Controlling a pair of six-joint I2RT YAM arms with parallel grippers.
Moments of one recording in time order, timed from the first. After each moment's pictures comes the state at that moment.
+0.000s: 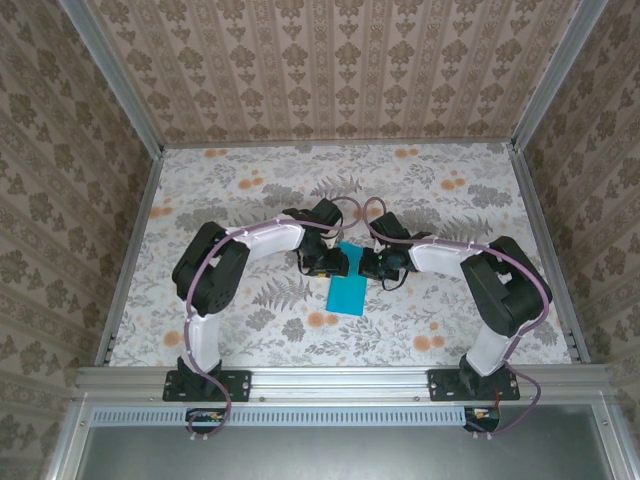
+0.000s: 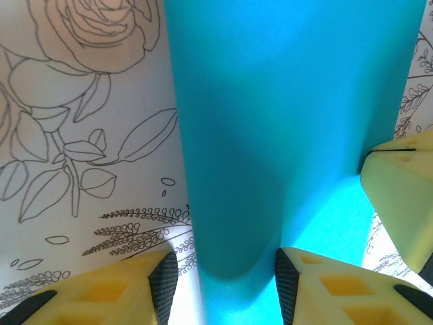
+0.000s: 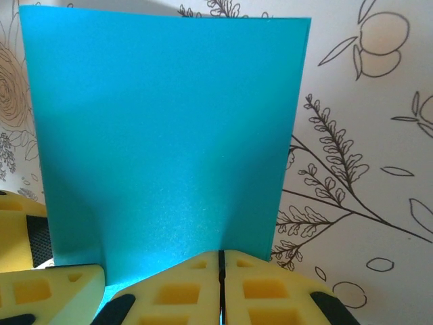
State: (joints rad) left arm -0.76 1.98 1.33 -0.68 0.34 -0.51; right arm 0.50 1.73 0.89 -0.29 -0.25 0.71
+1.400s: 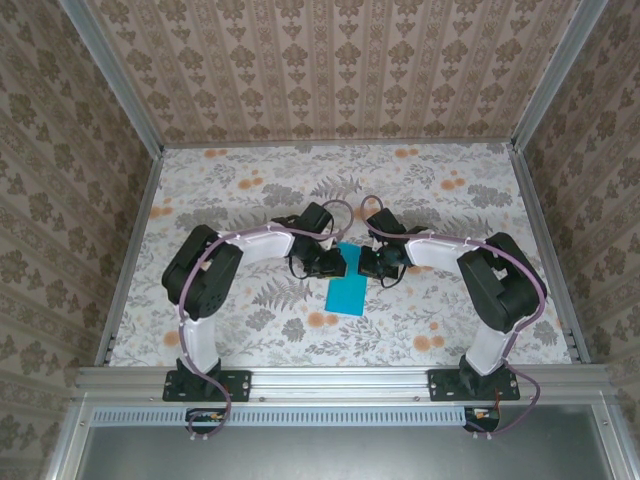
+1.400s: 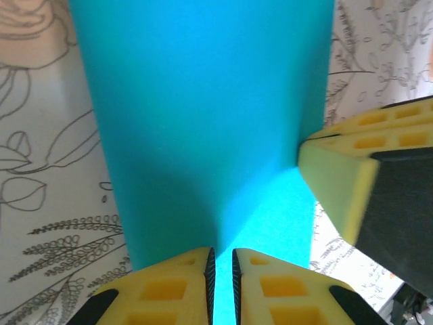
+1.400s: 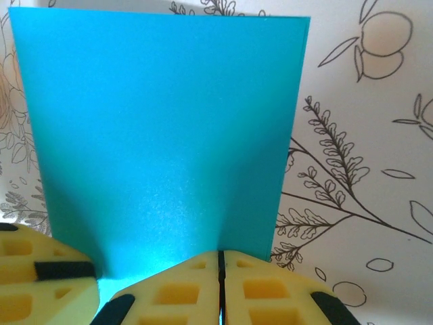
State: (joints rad) left arm -0.73 1.92 1.17 -0.45 0.51 -0.54; right arm 0.51 1.76 0.96 -0.38 -0.24 0.70
